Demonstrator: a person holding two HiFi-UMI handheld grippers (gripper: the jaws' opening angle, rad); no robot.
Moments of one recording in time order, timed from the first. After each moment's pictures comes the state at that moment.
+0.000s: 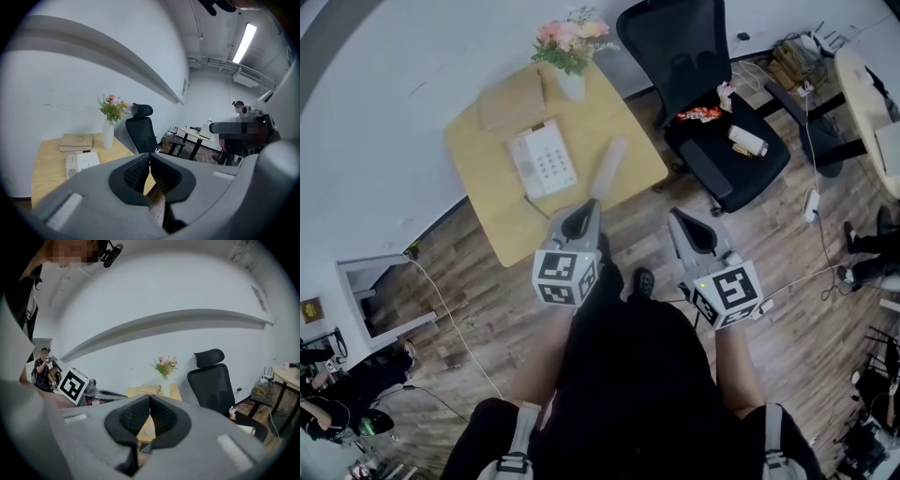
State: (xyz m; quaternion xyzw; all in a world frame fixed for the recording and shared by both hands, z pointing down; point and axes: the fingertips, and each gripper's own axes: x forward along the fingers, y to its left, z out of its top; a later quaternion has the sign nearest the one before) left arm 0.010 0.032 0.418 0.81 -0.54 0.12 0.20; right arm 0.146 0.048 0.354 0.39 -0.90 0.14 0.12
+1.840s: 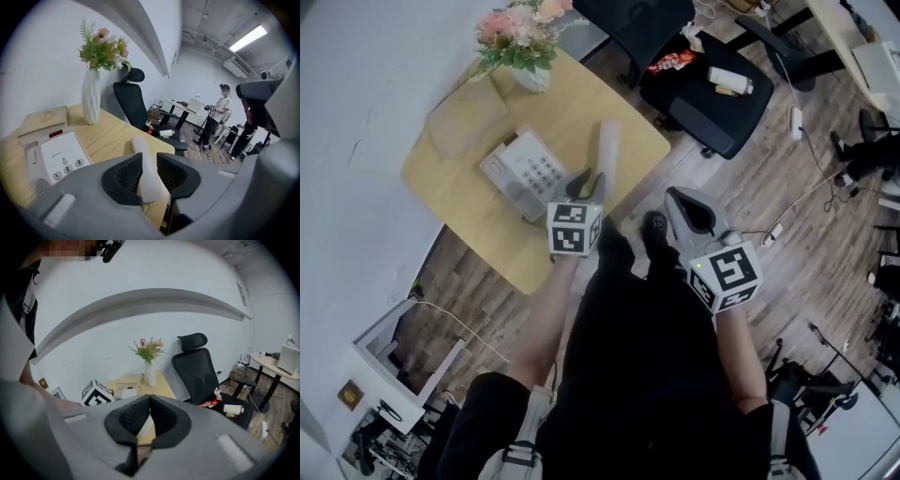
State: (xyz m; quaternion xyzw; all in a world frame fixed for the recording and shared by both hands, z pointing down) left arm -0.018 -0.081 0.584 0.85 -0.38 0.26 0.27; right arm 0.087 -0.024 0.424 0.50 -0.82 0.21 0.19
